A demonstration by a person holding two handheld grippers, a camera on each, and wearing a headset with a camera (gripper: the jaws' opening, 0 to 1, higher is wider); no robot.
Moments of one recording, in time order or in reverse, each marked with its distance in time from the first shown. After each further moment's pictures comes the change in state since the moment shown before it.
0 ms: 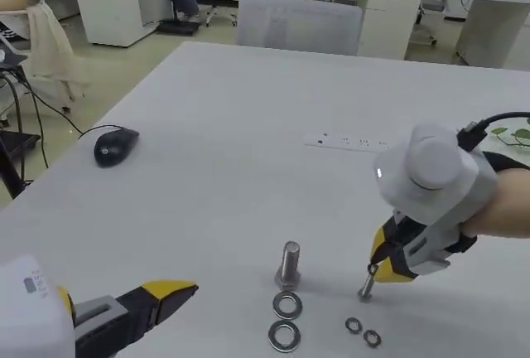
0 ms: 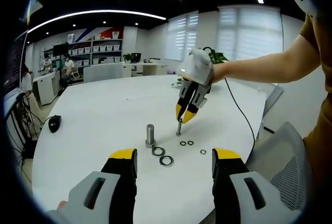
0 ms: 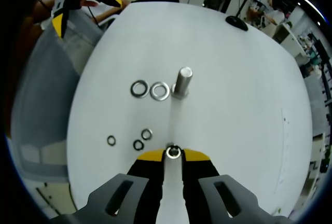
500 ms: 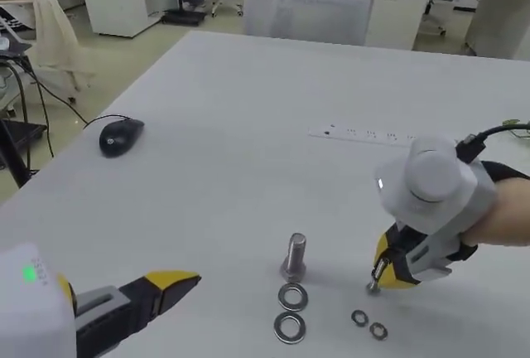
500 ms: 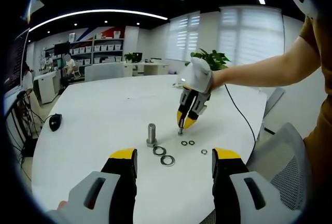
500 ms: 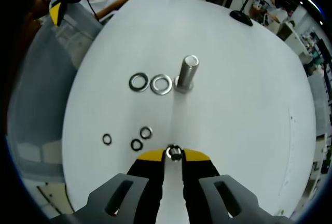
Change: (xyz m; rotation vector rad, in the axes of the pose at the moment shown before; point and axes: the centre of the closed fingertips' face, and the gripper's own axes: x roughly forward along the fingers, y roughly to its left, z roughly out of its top) left arm 0.000 0.002 0.000 -0.012 -0.002 0.006; right arm 0.021 0.003 -0.007 -0.003 0.013 0.018
